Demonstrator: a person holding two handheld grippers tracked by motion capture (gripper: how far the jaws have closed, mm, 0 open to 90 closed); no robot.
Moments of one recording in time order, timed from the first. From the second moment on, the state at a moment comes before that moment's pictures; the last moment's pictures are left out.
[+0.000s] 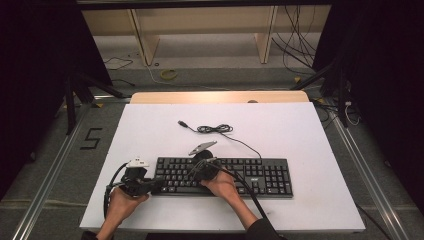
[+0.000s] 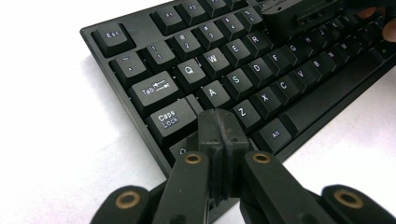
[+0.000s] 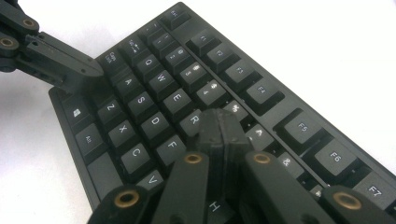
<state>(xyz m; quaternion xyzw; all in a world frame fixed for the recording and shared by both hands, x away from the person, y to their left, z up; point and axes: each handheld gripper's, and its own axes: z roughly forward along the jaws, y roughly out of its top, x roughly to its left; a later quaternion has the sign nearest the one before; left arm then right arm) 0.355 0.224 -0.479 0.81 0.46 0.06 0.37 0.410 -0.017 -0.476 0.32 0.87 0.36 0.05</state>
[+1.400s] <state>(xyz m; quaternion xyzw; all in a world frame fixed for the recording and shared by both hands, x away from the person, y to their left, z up) 0.357 0.219 -0.469 0.78 0.45 0.07 0.43 0.399 -0.054 -0.456 0.34 0.84 0.43 0.03</state>
